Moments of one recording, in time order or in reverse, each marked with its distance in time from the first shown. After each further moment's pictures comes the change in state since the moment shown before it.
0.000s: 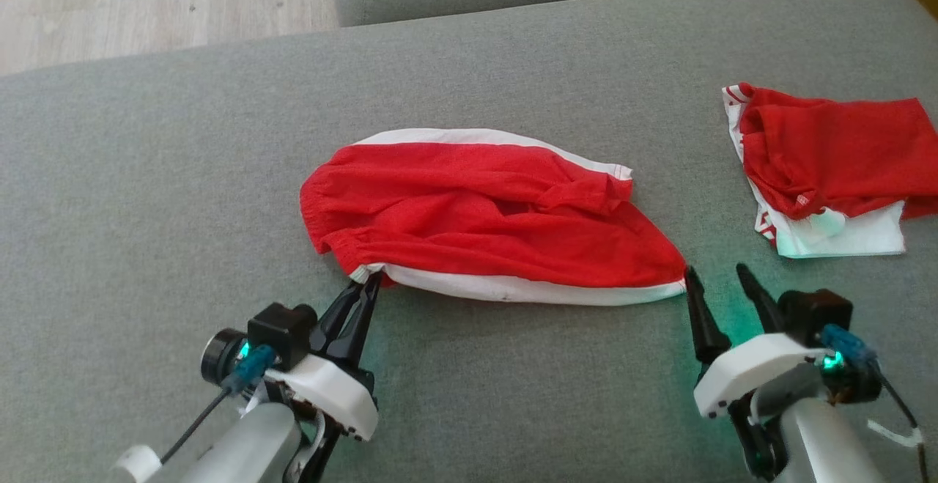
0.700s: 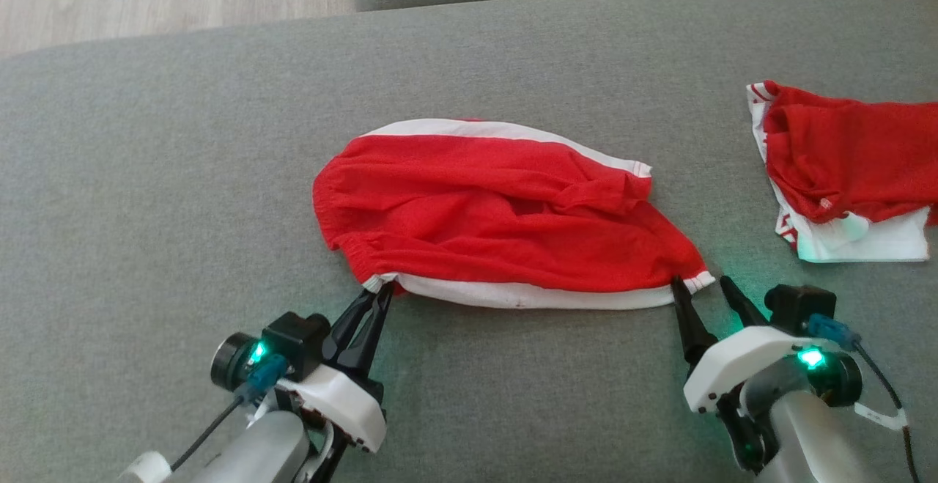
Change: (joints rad) left arm 0.014 0.007 -0.033 -0.031 0.019 0.012 0.002; right arm -0.060 -0.001 0.031 0.139 0.088 0.000 0.065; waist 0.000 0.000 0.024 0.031
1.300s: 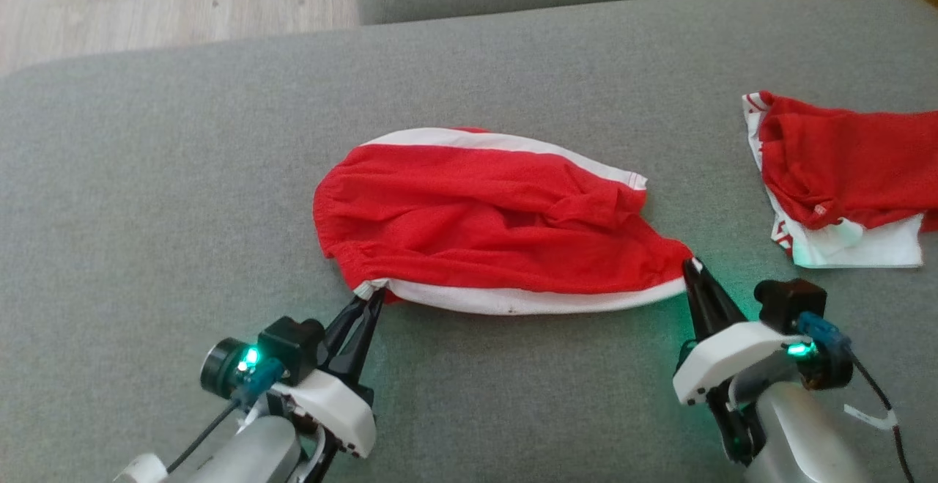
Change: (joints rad) left arm 0.000 0.023 -0.021 0.009 0.000 0.018 0.010; right arm -0.035 -0.001 0.040 0.038 -0.029 0.000 -0.120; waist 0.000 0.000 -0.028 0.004
